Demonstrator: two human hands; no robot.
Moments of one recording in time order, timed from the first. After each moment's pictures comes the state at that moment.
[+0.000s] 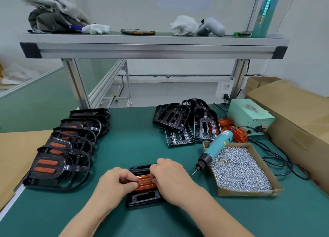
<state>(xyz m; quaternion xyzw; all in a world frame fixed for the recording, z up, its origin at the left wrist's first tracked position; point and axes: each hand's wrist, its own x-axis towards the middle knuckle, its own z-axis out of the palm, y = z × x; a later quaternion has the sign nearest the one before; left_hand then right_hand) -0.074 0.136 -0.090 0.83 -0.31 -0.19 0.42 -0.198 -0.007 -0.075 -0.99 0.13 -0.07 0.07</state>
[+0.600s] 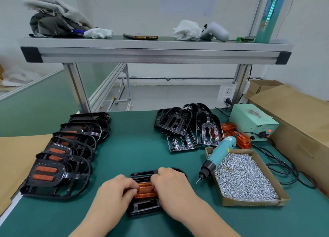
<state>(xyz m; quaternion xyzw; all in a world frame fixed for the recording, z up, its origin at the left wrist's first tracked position) -0.078 0.143 -0.086 0.85 -0.44 -0.08 0.30 -0.200 0.004 -0.064 -0.99 0.14 -0.03 0.05</state>
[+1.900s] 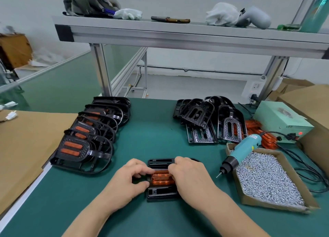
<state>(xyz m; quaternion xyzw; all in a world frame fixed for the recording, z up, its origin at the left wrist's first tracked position) -0.052 0.159 -0.117 0.75 -0.42 -0.21 0.46 -0.196 0.004 -0.062 -0.99 0.13 -0.03 0.01</state>
